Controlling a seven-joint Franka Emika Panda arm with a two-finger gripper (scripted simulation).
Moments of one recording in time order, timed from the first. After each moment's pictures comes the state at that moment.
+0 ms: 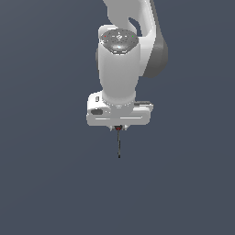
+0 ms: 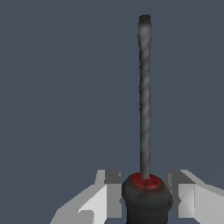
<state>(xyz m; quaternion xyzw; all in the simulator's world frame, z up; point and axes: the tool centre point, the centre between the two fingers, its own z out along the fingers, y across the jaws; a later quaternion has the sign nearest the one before) 0.060 0.003 0.240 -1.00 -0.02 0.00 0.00</state>
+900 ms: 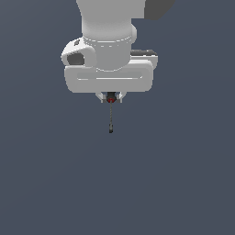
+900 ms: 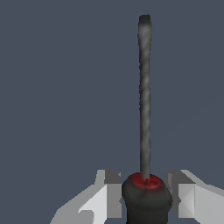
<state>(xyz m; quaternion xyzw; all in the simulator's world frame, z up) 0.052 -0.018 0.372 -1.00 -0.02 0.00 0.00</state>
